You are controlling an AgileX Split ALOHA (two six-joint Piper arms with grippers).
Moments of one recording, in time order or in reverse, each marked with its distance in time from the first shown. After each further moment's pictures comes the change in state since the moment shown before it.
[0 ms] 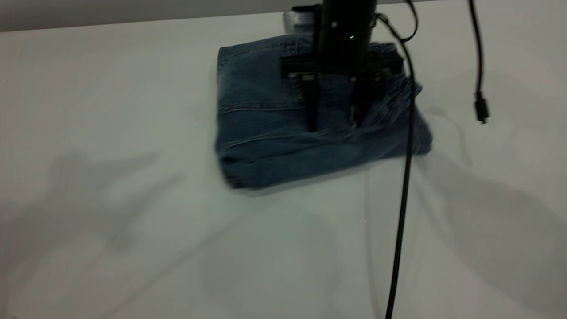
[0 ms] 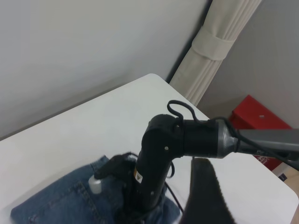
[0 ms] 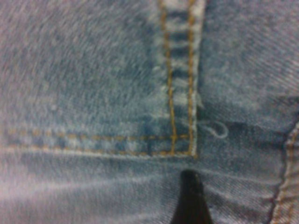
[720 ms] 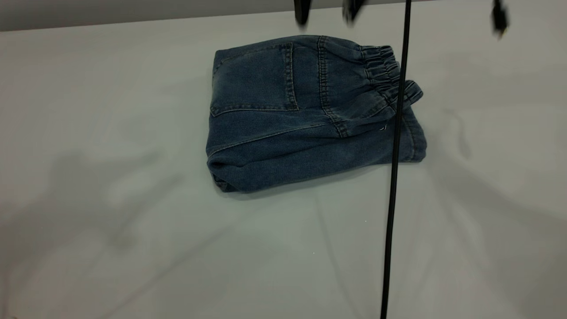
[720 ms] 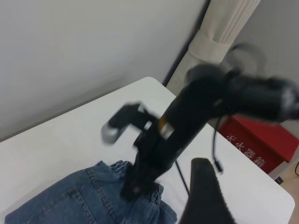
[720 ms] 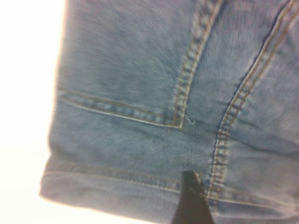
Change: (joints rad) left arm 0.000 0.000 0.000 -0.016 0.002 0.001; right arm -0.001 -0.319 0.001 -0.097 -0.010 -0.126
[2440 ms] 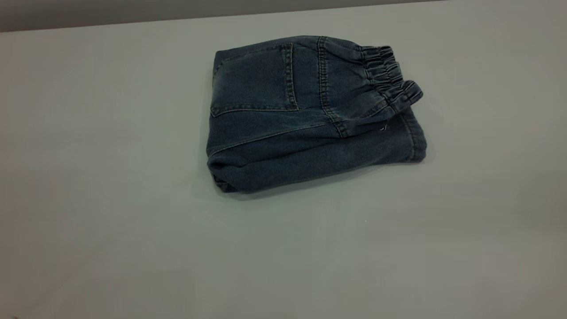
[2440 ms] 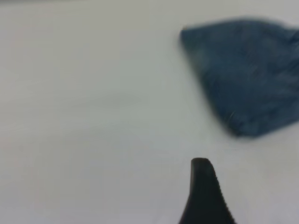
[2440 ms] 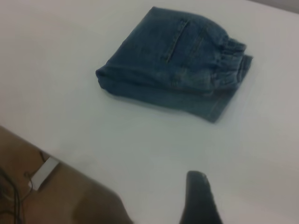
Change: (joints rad) left arm 0.001 -0.984 0.746 0.820 -0.077 -0.644; right arm 0.000 -2.078 1.444 -0.044 -0.119 -0.157
